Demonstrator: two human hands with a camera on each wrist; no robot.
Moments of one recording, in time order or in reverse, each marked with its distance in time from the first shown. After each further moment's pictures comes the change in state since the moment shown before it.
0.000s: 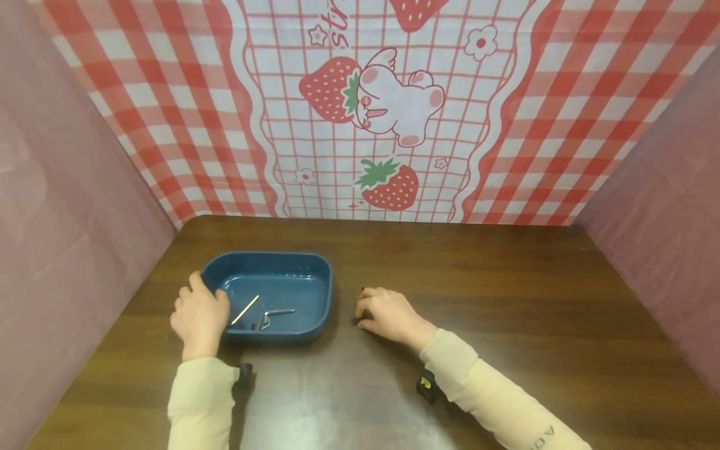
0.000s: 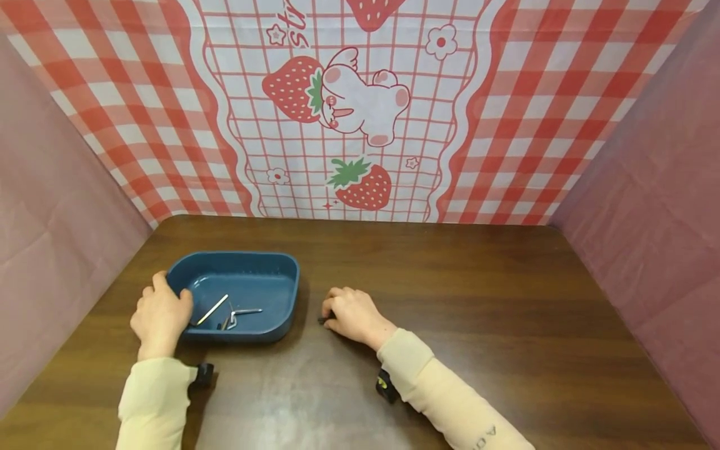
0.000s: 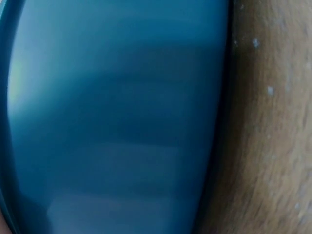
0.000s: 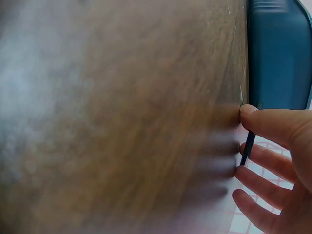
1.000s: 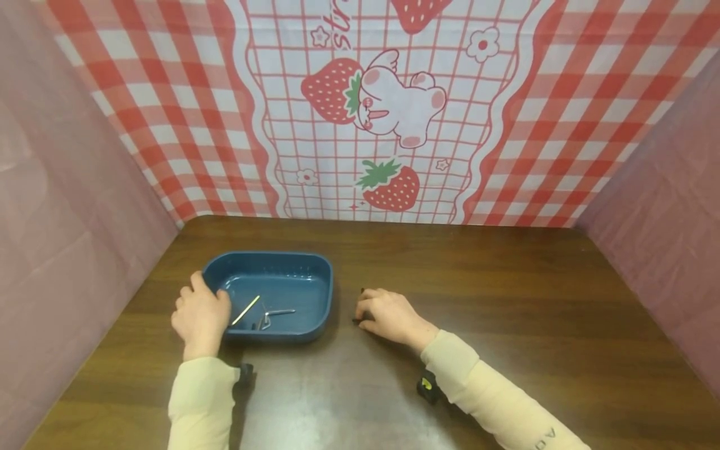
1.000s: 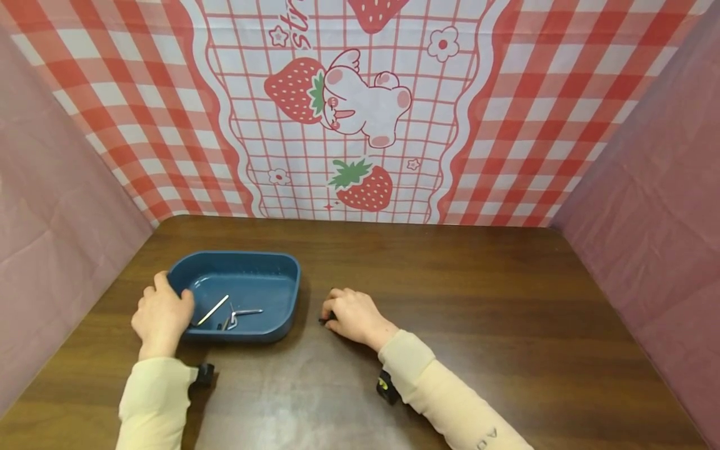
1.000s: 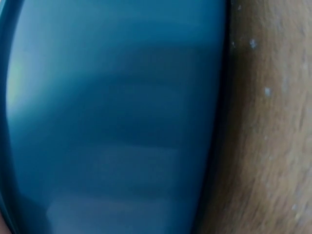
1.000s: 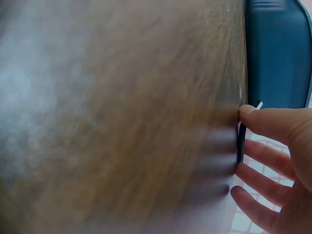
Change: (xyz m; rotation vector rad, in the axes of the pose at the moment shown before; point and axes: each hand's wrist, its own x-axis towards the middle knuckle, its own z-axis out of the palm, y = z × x) left_hand -0.002 0.001 0.000 0.007 0.018 0.006; right_hand -0.001 -0.001 -0.004 0.021 -0.019 -0.011
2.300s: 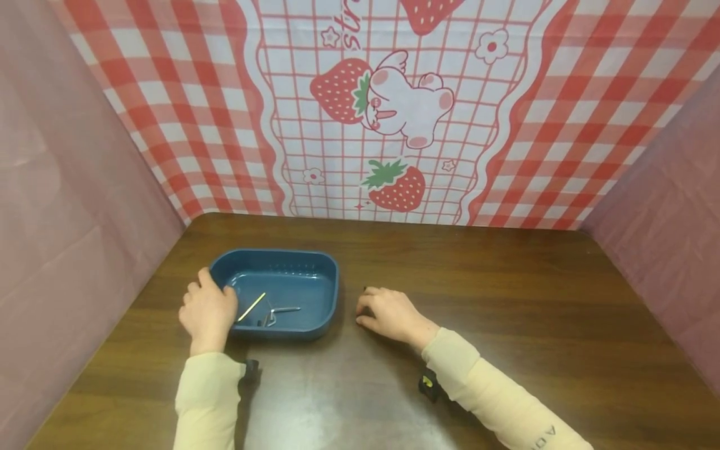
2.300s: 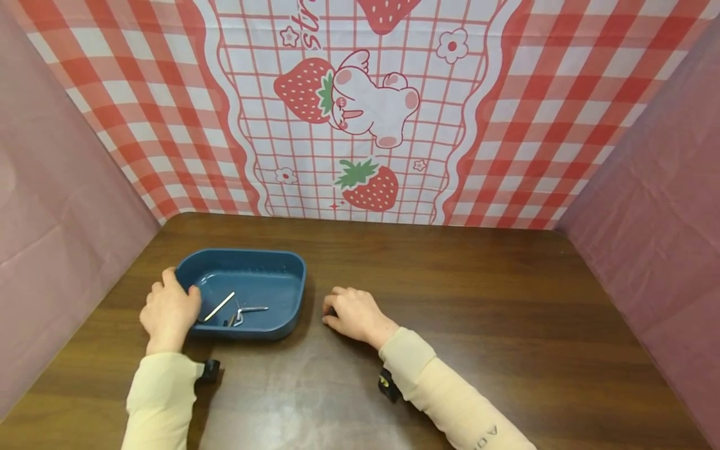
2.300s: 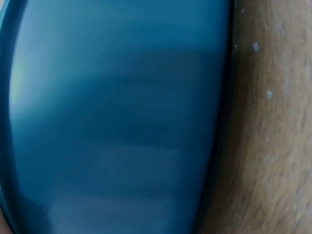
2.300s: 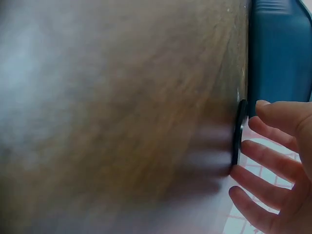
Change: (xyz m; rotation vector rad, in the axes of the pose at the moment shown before) left_hand 0.002 0.000 -0.001 0.001 -0.007 0.008; right_hand 0.008 -0.004 0.003 -0.020 0.050 0.004
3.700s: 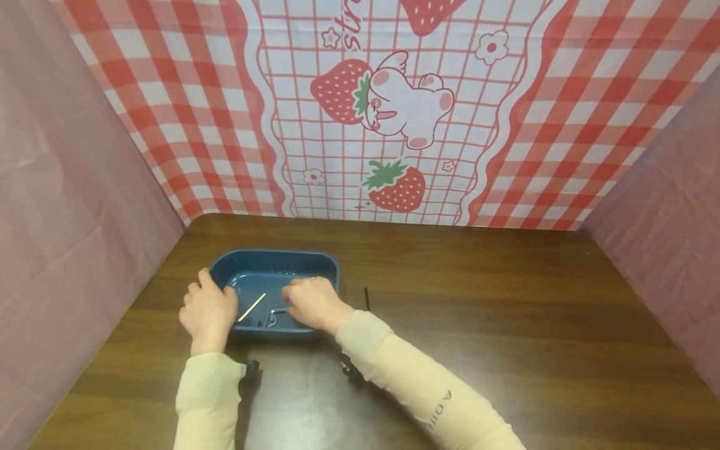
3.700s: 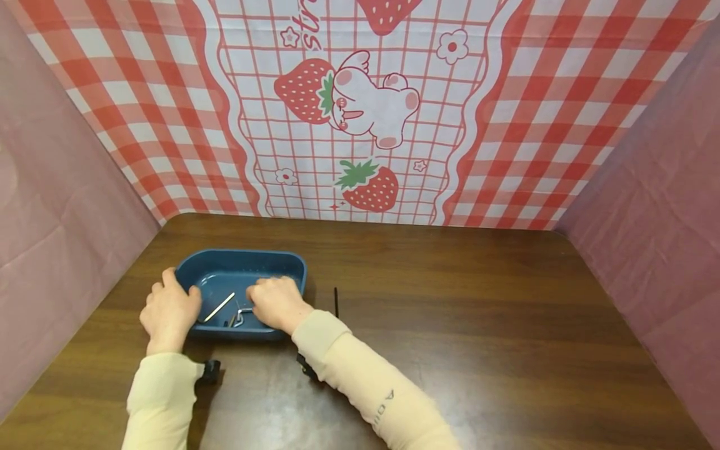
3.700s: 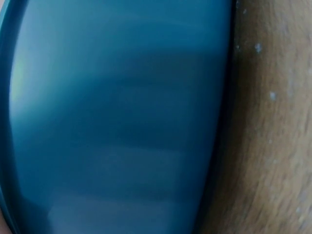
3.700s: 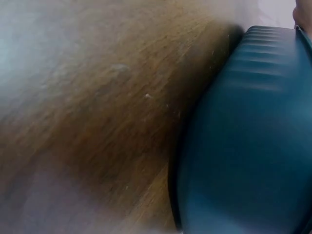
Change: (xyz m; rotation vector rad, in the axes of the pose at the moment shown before) left_hand 0.000 0.001 0.001 -0.002 -0.002 -0.007; right_hand 0.096 -0.091 0.007 -0.179 -0.086 -0.028
